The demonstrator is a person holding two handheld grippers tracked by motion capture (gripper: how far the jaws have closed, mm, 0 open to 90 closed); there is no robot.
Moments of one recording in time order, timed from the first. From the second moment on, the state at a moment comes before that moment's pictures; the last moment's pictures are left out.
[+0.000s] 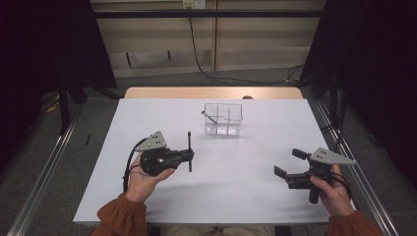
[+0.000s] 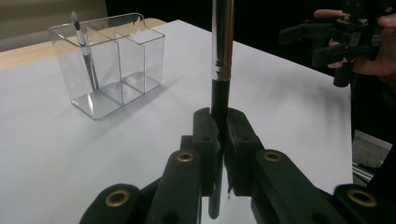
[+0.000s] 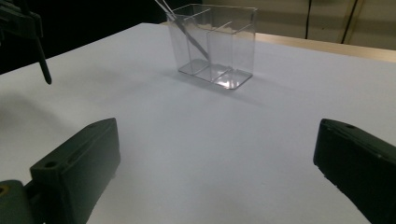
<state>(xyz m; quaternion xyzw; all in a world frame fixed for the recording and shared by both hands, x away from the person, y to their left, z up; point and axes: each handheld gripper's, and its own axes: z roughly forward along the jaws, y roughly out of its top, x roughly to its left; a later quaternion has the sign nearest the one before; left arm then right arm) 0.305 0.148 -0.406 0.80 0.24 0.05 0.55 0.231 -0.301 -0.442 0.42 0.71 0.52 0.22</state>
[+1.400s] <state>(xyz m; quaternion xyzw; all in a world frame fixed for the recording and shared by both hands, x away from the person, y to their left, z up) 0.373 0.097 -0.372 0.75 0.27 0.12 0.59 0.218 -0.307 -0.456 0.41 0.70 0.53 0.24</state>
